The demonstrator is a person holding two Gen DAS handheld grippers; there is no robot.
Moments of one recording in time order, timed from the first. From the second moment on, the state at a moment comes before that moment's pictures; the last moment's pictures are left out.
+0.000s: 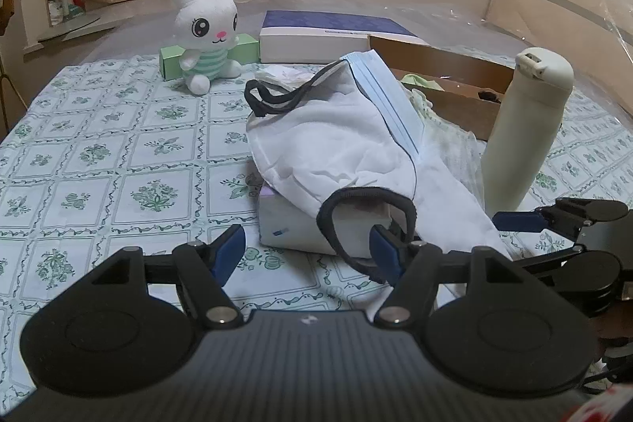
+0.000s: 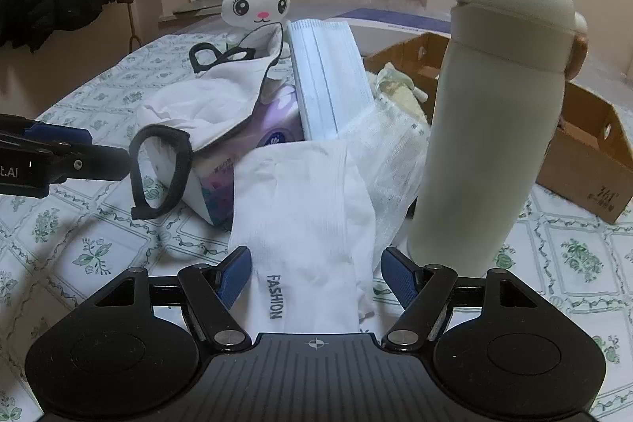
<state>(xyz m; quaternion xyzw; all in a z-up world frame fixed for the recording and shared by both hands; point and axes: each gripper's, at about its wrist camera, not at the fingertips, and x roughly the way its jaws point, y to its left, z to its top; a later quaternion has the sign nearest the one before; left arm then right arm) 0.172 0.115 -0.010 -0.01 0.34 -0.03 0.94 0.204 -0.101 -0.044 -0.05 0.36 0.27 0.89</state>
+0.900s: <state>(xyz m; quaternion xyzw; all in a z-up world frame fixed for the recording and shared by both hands) 0.156 0.121 -0.003 -0.02 0.34 -0.02 0.94 0.147 -0.100 -0.017 -0.06 0.31 0.32 0.89</state>
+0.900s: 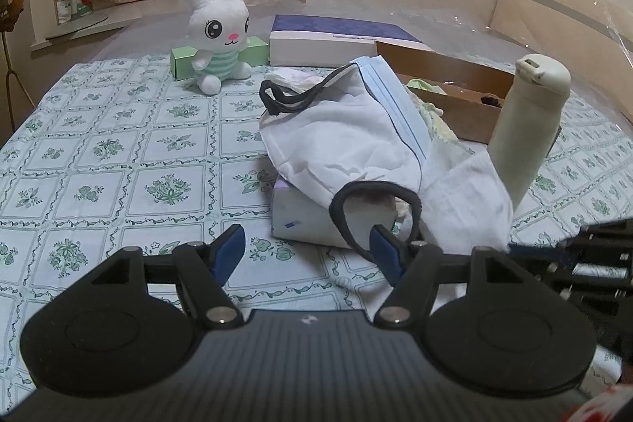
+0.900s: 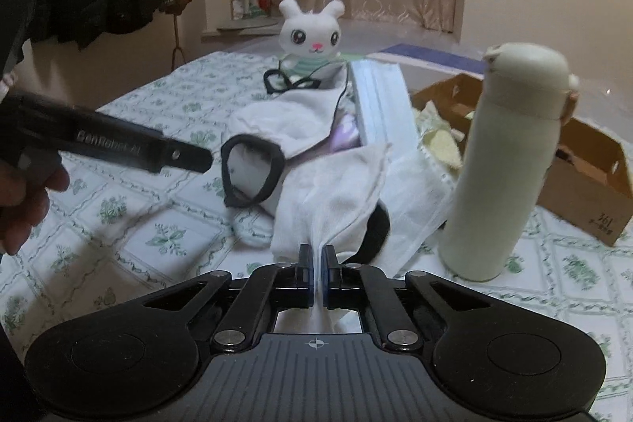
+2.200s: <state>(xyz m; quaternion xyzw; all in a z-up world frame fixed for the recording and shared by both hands) 0.143 0.045 -0.029 0.02 0.35 -0.15 0.92 0.150 -0.137 -0.058 -0.14 0.34 0.27 0.89</state>
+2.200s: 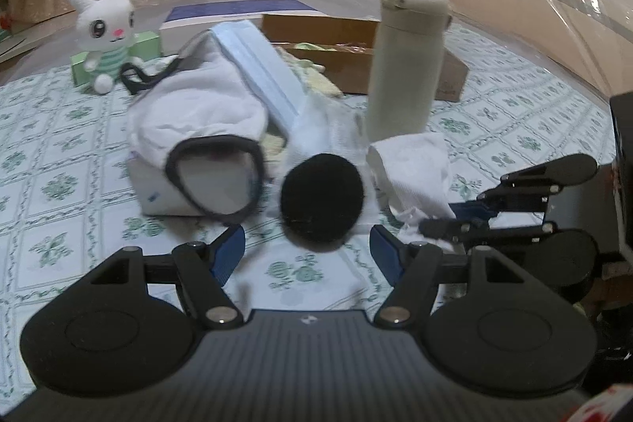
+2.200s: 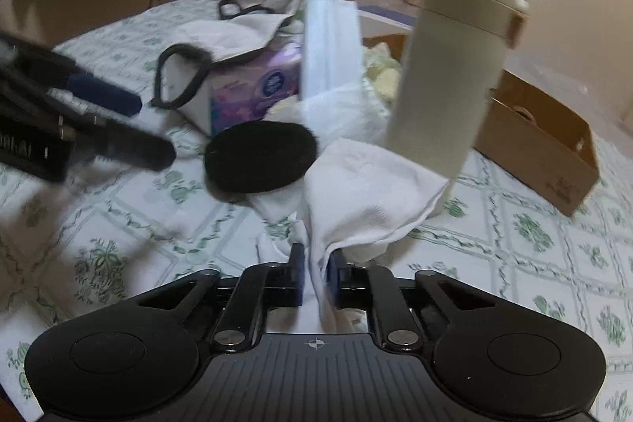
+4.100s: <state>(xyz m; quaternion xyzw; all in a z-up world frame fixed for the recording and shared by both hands) 0.134 0.008 -0.004 0.06 0.32 -0.11 0.94 0.119 -0.207 -0.010 -0.07 0.32 0.21 0.92</state>
